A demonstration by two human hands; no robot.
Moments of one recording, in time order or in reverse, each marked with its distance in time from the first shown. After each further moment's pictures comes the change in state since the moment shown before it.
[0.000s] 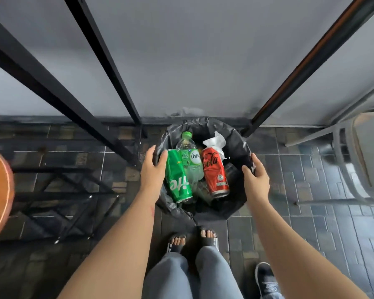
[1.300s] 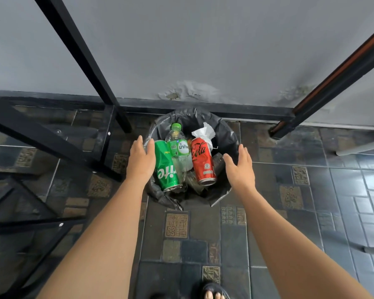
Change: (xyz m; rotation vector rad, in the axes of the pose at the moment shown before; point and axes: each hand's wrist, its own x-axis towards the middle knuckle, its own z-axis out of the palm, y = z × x) left_hand 0.292 -0.224 0.151 0.262 0.030 0.065; right_hand 0.278 0.199 0.194 -0.433 -0.172 -0.251
